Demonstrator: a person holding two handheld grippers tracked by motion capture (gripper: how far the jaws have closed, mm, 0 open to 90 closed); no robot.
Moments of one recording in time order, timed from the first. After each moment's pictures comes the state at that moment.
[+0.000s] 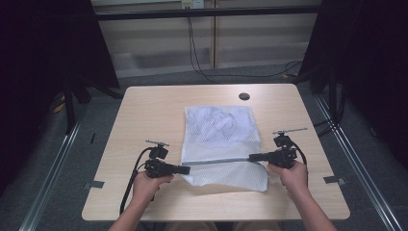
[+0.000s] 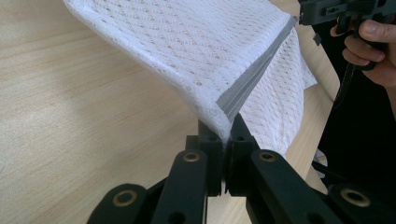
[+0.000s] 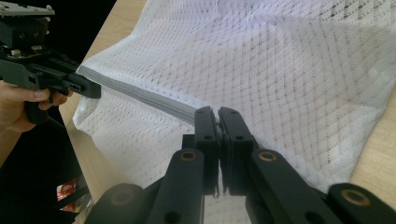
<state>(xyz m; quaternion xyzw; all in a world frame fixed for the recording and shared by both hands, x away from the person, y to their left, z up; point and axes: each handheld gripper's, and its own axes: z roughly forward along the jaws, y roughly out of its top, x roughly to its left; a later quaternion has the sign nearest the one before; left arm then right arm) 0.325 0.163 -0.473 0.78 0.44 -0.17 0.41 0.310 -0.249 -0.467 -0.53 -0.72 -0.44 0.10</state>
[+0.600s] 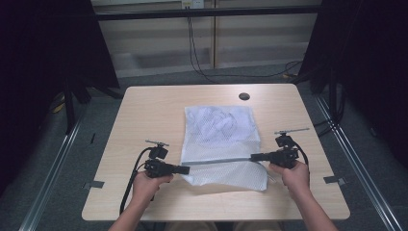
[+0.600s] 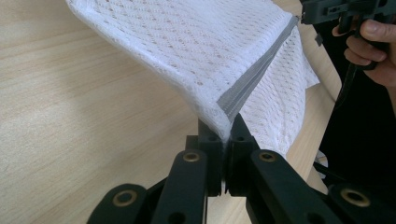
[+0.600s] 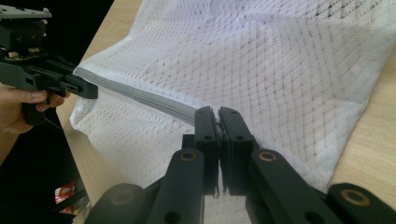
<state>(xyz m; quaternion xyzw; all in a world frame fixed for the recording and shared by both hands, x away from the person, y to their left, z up) 0.326 0.164 -0.474 0.78 0.44 -0.18 0.41 0.310 -0.254 -0.467 -0.54 -0.71 -0.44 0.10</state>
